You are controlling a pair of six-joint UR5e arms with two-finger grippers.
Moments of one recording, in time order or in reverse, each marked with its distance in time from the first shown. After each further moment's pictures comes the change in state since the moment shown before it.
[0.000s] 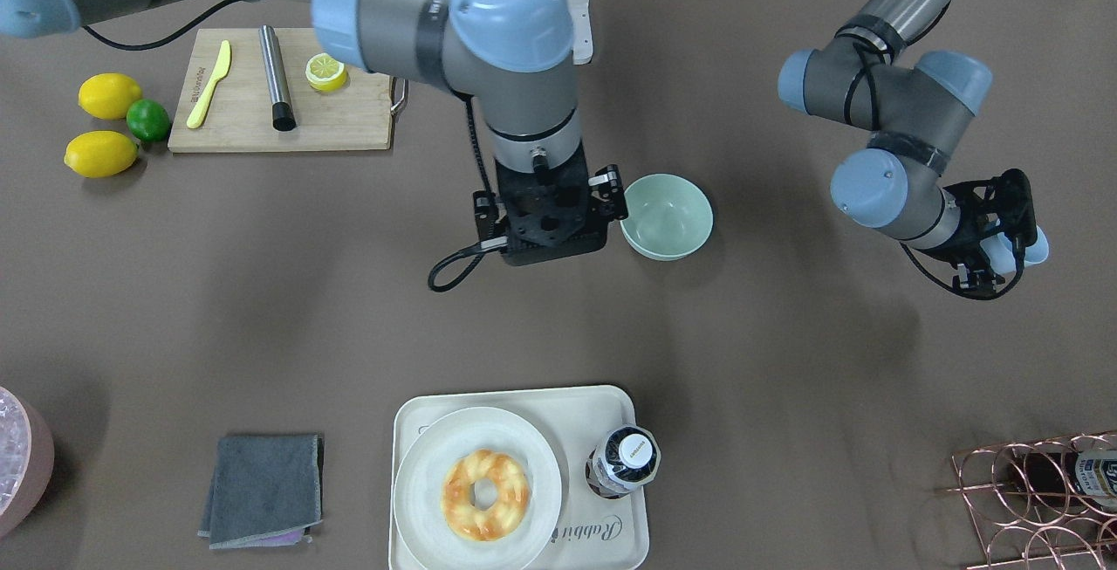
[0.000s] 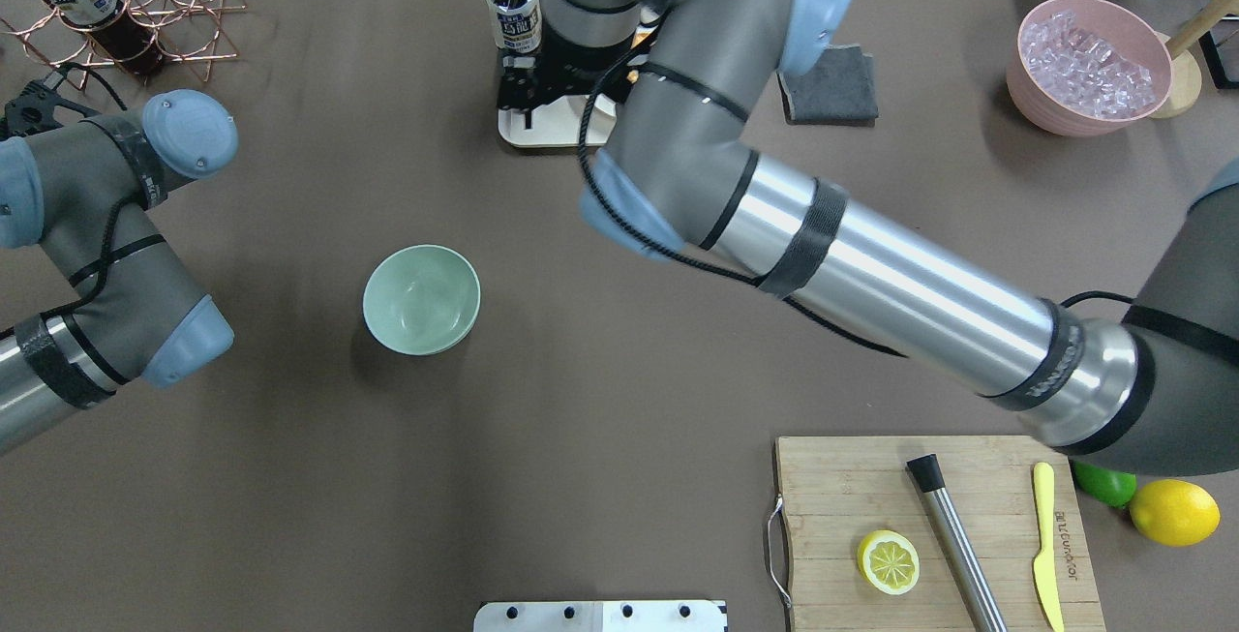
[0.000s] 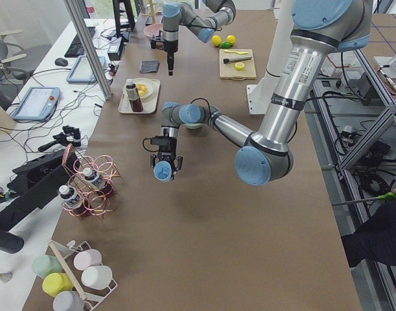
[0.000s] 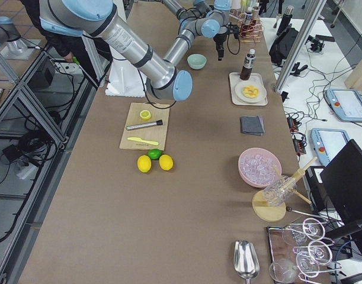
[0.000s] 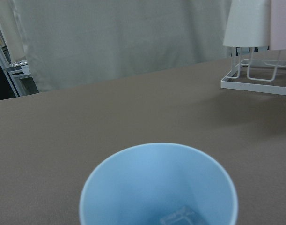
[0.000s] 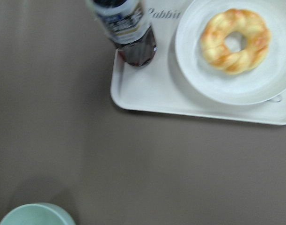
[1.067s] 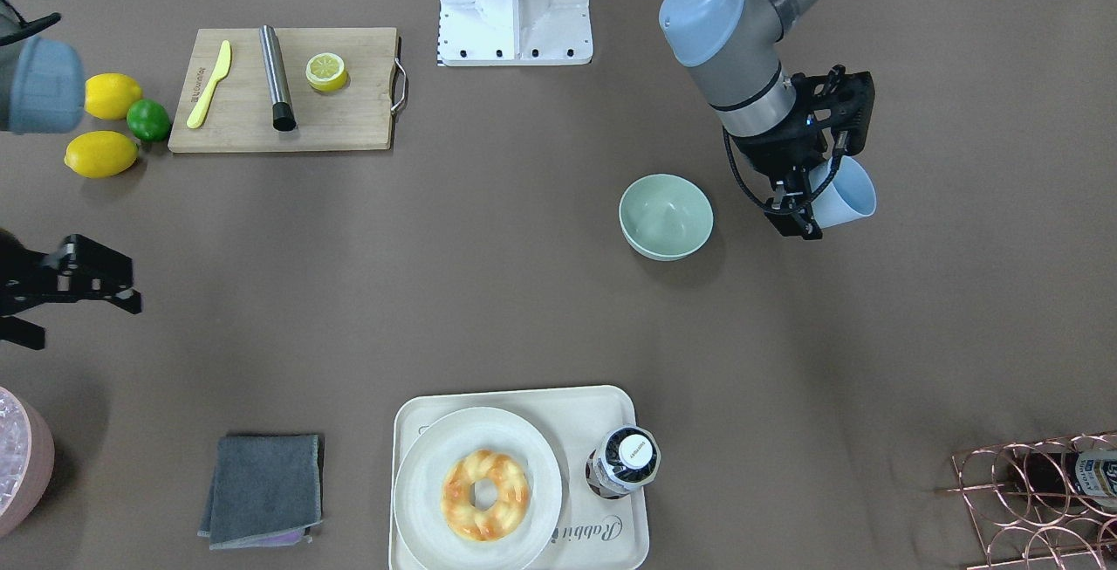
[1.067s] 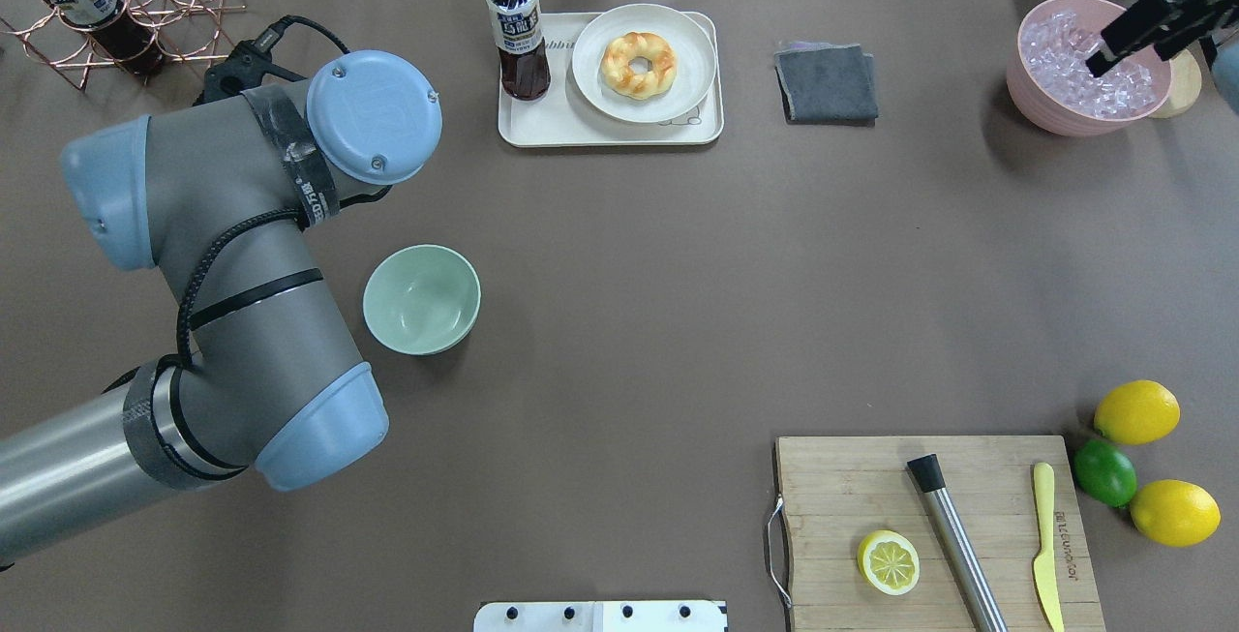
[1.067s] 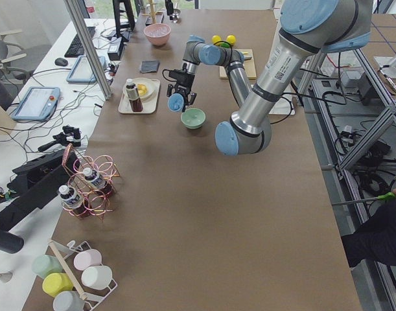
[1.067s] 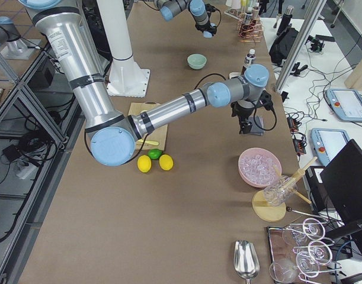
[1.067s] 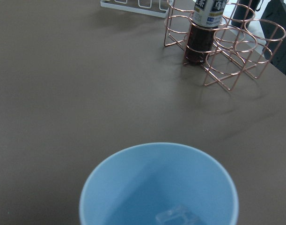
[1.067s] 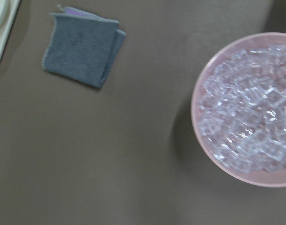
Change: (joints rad) left arm 0.178 -0.314 -0.294 0.174 -0.056 -0.034; right arm 0.601 -0.679 0.242 -0.055 0.382 -0.880
